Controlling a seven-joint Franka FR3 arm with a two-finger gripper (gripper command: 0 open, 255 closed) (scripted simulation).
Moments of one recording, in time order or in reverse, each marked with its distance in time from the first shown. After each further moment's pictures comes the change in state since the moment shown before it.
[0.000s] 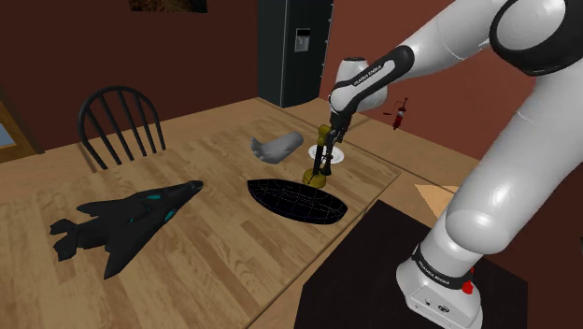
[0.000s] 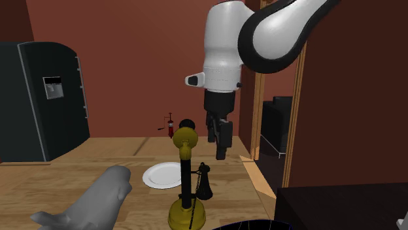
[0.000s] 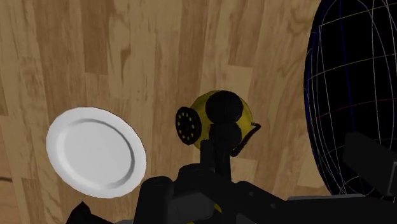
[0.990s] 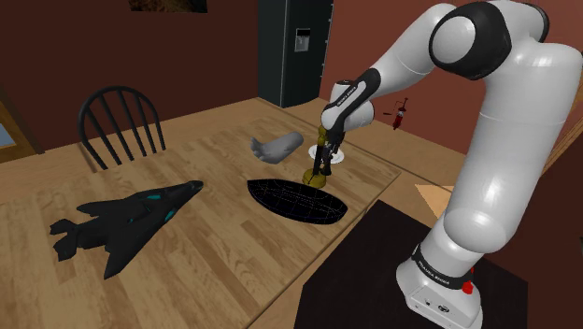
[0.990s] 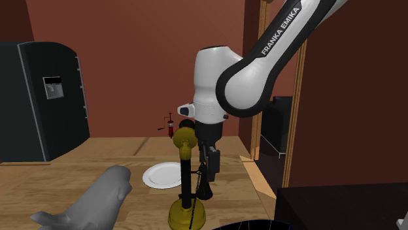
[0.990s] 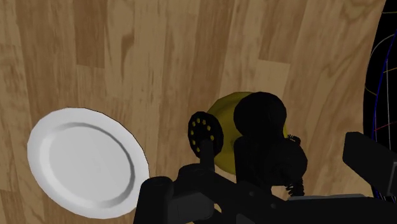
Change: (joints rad) arm -0.033 0.255 0.000 0.067 0.088 0.181 -0.112
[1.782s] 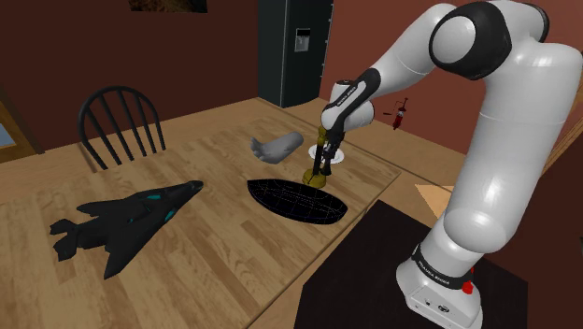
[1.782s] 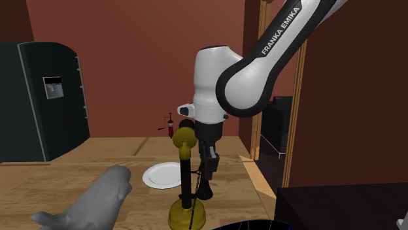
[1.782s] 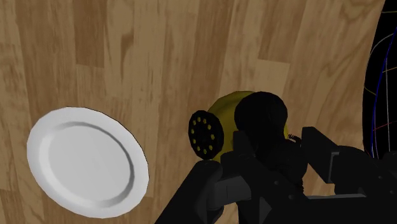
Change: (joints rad) arm 0.001 0.000 0.001 0.000 0.001 0.000 0.000
